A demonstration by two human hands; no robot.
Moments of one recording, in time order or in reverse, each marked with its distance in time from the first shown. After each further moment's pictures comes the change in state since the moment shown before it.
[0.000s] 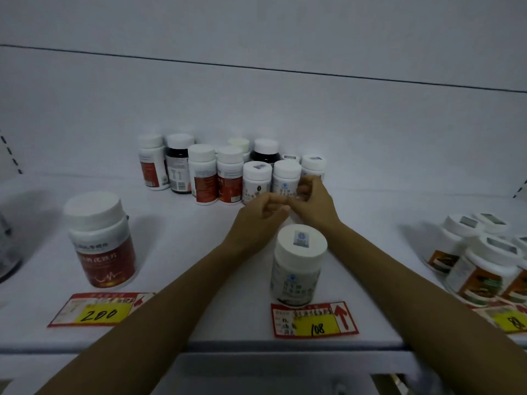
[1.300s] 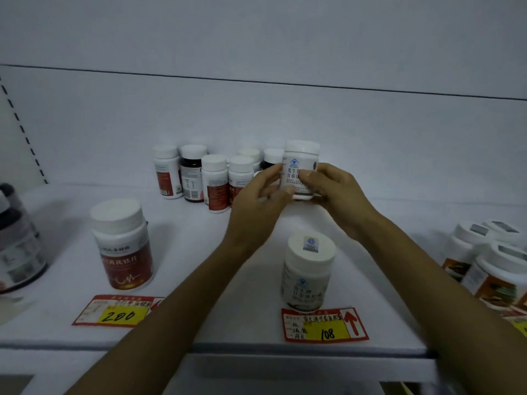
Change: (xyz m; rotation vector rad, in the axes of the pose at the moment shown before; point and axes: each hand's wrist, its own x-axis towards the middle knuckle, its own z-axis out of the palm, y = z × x) left_hand -0.014 0.035 -0.020 -0.152 0.191 0.217; right_hand -0.019 -0.059 -0.039 0.525 -0.218 -0.015
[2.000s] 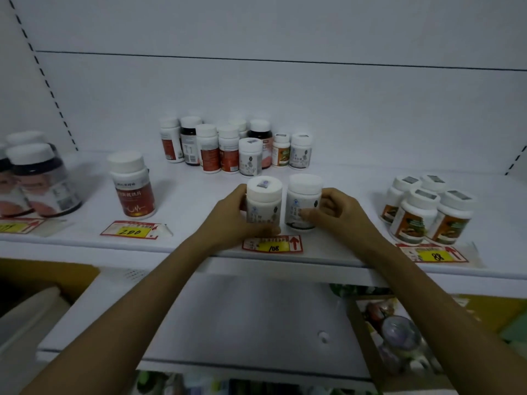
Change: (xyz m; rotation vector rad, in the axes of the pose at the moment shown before) left_hand -0.095 0.025 0.008 0.375 -0.234 -0.262; right_hand -0.131 0.017 -0.061 -0.268 -0.088 0.070
